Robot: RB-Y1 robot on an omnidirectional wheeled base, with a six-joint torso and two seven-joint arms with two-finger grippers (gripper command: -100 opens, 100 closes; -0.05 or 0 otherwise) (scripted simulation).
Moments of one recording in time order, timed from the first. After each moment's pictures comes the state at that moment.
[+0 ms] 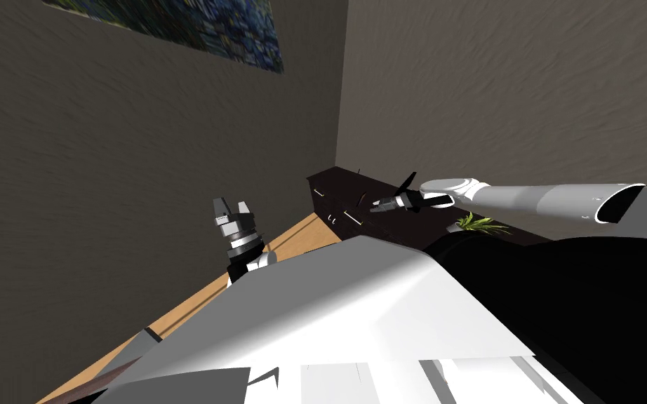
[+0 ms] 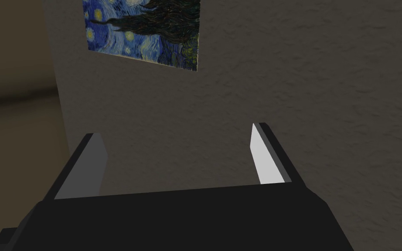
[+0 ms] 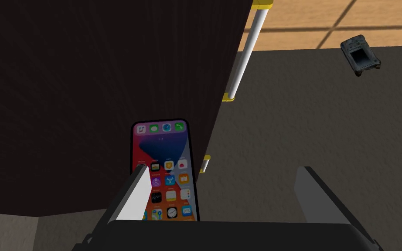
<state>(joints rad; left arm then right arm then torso) 0.50 -0.02 -0.03 -2.25 0.03 -0.50 -0.14 0.70 -1.72 -0.06 -1.60 0.45 -0.76 -0.19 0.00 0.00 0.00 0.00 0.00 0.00</state>
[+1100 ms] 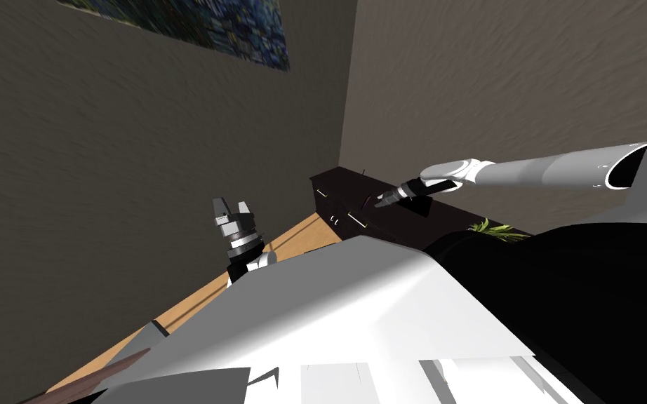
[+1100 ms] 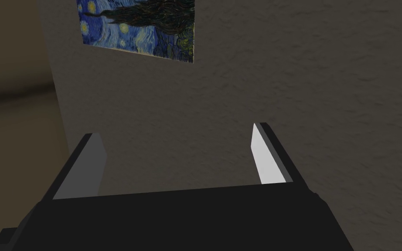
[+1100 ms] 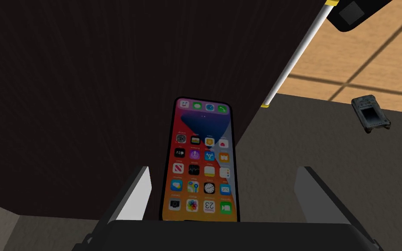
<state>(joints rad) 0.50 -0.02 -0.03 -2.25 0.03 -0.50 -0.14 0.72 -1.94 -0.08 -1.52 0.48 -0.77 -0.22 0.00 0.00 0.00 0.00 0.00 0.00</state>
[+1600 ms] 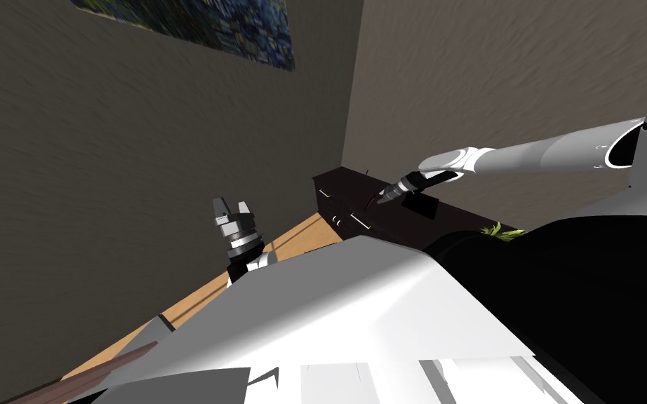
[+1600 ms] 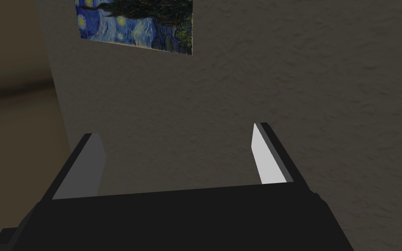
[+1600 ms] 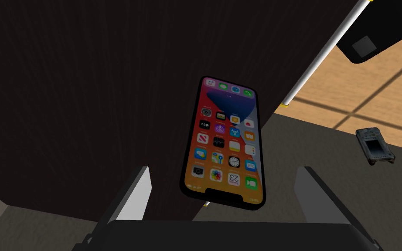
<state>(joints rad) 0.50 -0.02 -0.03 -2.25 0.03 -0.50 -0.14 0.72 -2.06 -0.08 -1.48 0.50 -0.78 -0.23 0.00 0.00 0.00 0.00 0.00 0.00</state>
